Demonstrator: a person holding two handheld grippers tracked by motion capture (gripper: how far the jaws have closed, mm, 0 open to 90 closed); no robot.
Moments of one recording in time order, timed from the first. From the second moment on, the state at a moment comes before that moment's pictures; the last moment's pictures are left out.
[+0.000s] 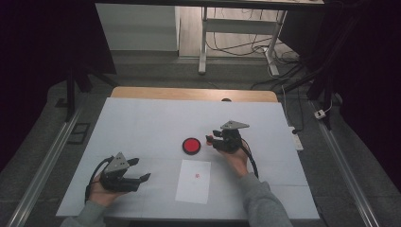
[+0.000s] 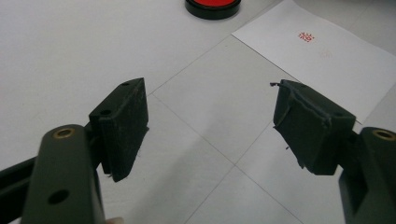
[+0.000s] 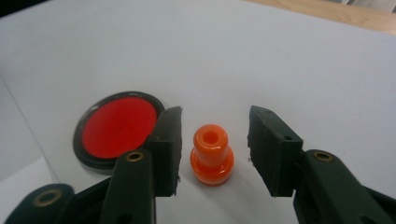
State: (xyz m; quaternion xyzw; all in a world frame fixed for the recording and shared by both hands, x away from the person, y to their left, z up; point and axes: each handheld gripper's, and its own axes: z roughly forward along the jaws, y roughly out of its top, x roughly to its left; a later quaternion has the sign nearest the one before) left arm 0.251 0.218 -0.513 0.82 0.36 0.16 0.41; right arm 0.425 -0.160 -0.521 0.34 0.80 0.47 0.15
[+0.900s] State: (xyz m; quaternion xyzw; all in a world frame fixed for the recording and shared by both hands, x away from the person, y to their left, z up) left arm 0.249 0.221 -0.513 0.82 0.37 0.16 0.41; right arm 0.324 -0.271 -0.488 0.33 0.79 0.48 0.17
